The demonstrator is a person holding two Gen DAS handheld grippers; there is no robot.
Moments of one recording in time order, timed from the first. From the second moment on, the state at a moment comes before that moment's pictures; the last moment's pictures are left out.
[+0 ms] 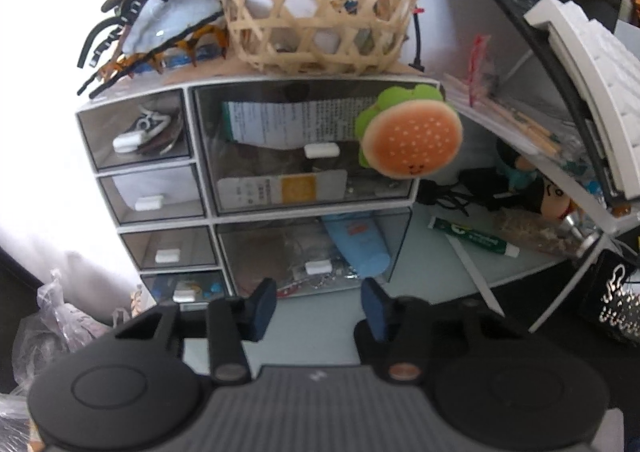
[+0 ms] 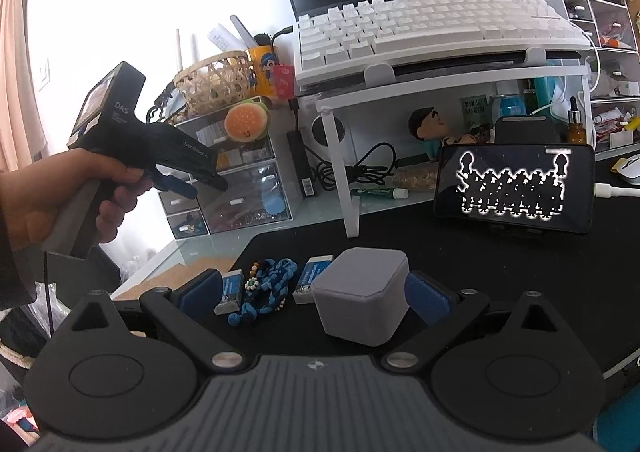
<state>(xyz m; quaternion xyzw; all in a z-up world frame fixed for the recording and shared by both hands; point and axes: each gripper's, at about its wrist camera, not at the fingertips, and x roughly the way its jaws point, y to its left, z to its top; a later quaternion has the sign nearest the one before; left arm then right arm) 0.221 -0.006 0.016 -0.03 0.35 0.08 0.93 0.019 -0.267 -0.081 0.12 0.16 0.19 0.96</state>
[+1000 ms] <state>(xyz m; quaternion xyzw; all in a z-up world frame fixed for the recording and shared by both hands) 0.257 0.000 -0.002 -0.04 0.36 0.09 0.93 0.024 -0.267 -0.085 0.11 0.17 0.19 0.96</state>
